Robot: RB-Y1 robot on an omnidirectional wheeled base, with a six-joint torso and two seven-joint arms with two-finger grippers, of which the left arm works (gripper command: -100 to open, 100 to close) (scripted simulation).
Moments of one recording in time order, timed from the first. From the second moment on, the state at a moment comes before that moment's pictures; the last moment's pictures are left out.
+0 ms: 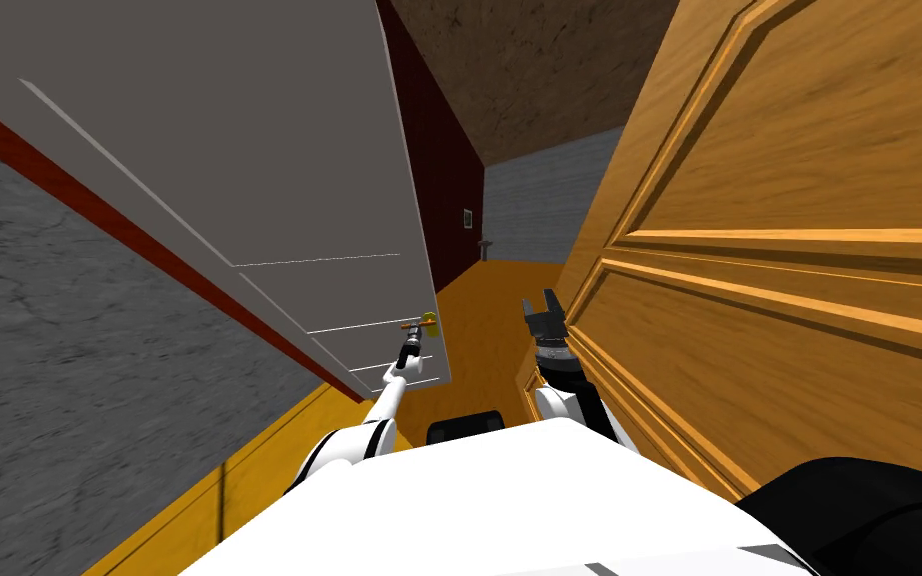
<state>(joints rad) -0.45 0.07 0.16 -0.70 0.05 -0.43 -0.03</state>
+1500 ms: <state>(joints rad) -0.48 0.01 0.31 -0.69 0.08 -0.44 -0.20</state>
